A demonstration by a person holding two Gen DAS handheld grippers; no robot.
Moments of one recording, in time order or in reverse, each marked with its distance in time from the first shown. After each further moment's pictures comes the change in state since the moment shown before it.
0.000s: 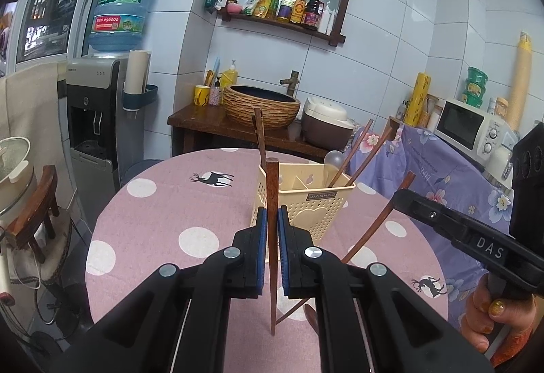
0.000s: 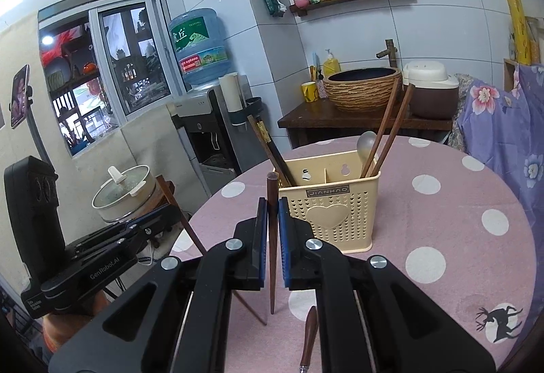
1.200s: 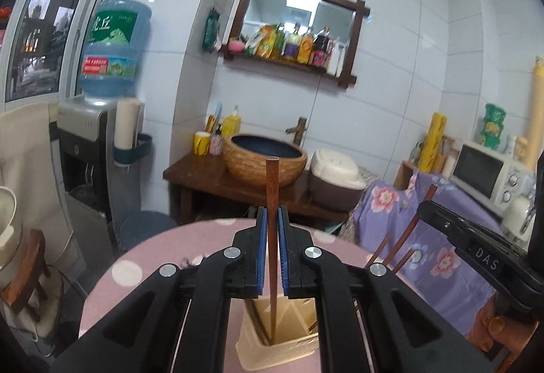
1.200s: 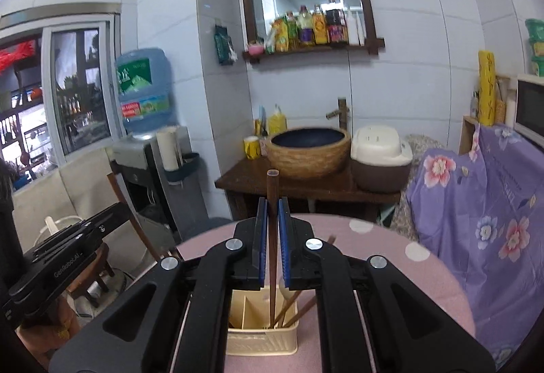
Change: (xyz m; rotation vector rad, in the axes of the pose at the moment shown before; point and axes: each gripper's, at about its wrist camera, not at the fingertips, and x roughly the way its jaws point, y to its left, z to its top) left arm 0.075 -0.027 0.109 -0.006 -0.124 0.052; right arm 0.051 -0.045 0.123 -0.031 -0.117 -0.246
